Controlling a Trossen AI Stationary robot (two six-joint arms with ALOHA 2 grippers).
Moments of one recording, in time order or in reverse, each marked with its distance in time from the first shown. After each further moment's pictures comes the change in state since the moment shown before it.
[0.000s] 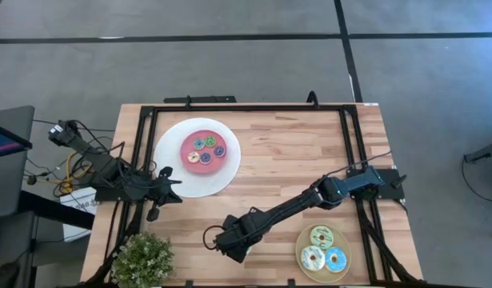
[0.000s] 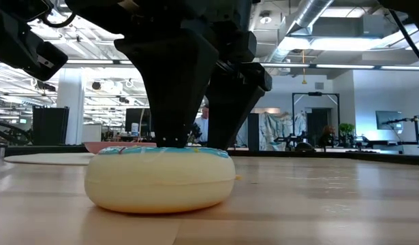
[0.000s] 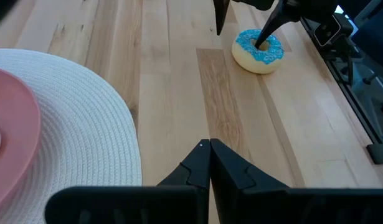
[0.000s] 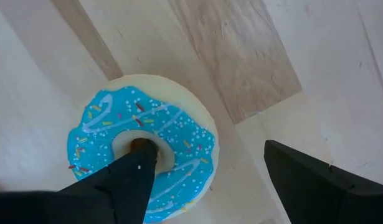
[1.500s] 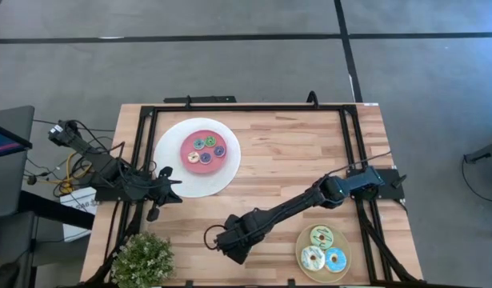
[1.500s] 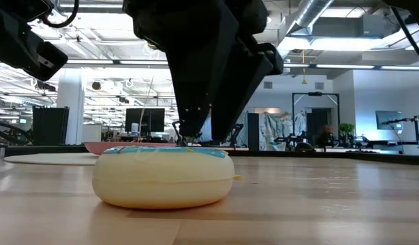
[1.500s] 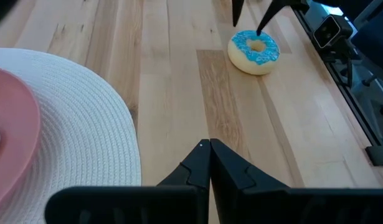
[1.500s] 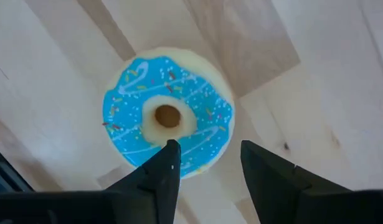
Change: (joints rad) left arm 0.000 0.000 0.000 0.002 0.000 -0.004; right arm 0.003 -0.024 0.025 -0.050 -0.052 0.059
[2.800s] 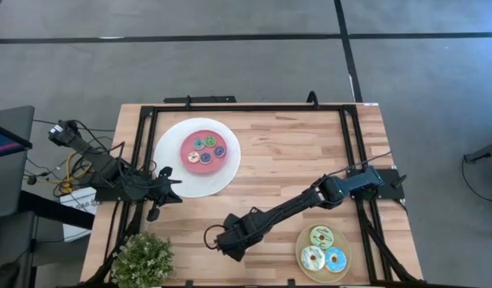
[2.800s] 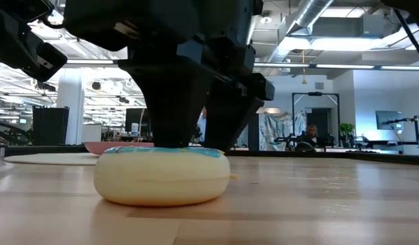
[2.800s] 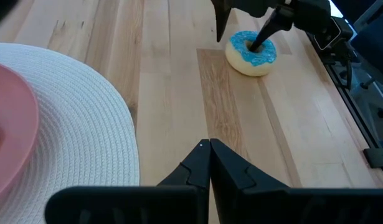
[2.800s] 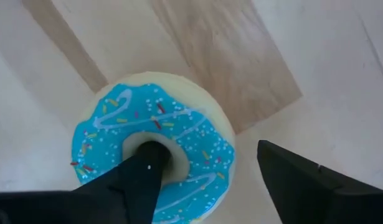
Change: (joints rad) left arm 0.000 0.000 0.000 -0.002 0.001 -0.023; right arm -0.002 0.006 -0.101 0.124 0.083 -0.005
